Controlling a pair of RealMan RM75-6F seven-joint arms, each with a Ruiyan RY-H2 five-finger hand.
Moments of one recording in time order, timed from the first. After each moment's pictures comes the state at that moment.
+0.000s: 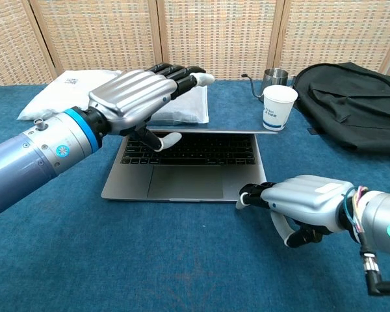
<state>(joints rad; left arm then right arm) -0.81 -1.79 -0.18 -1.24 1.50 1.11 0.38 0.71 -1.58 0.05 -1.76 -0.82 0.93 -0.82</state>
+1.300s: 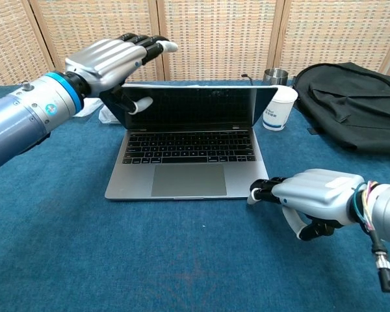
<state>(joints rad) -0.84 -1.73 -0.26 -1.17 1.37 1.09 0.41 0.77 -1.55 -0.02 -1.74 -0.80 0.98 -0.79</state>
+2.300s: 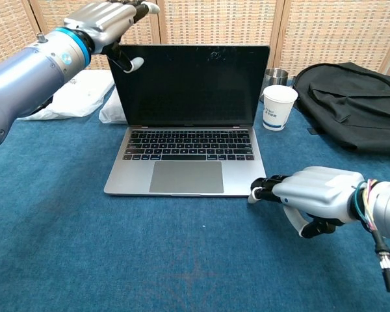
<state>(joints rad) -0.96 -1.75 -0.40 -1.04 1.14 1.03 0.49 0.80 -1.54 -0.05 -1.72 -0.85 0.96 -0.76</state>
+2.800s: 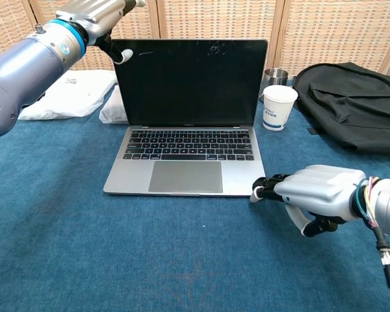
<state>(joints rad) -1.00 -1.76 -0.43 -0.97 1.05 1.03 0.52 0.81 -1.53 -0.05 -1.73 -0.82 0.97 -0.78</state>
